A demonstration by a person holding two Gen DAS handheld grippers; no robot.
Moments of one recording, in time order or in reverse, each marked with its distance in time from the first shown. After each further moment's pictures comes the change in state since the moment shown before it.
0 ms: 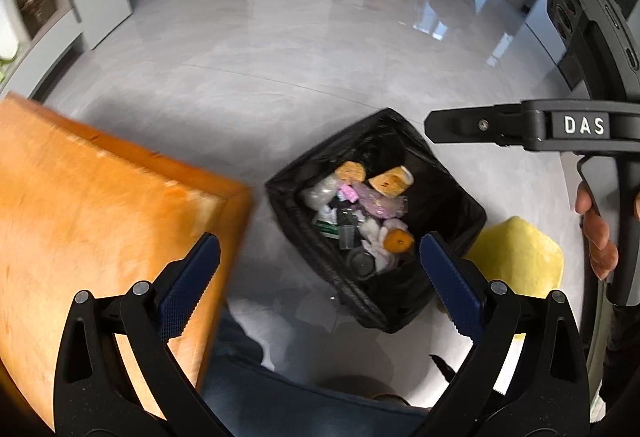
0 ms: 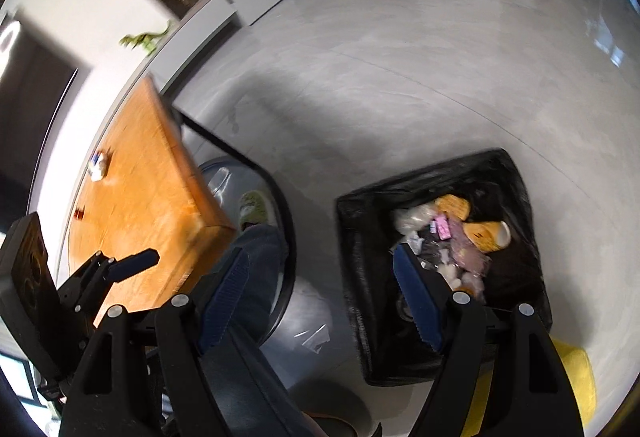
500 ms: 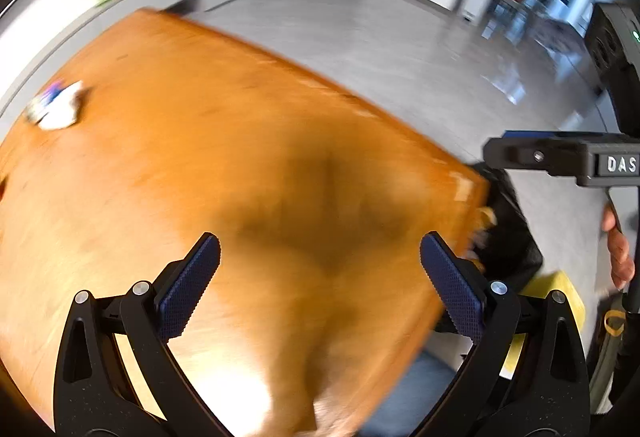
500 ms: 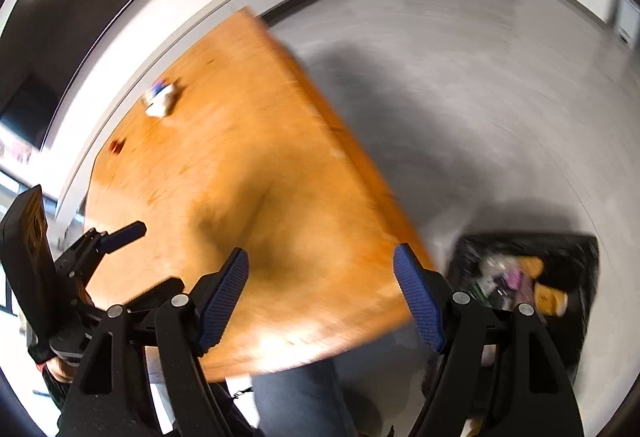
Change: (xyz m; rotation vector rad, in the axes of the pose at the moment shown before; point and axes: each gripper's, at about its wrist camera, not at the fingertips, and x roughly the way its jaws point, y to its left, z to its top) left arm -0.093 0.180 -0.075 -0.305 -0.084 0.190; right arm 0.064 0.198 0.026 -0.305 0.103 0.094
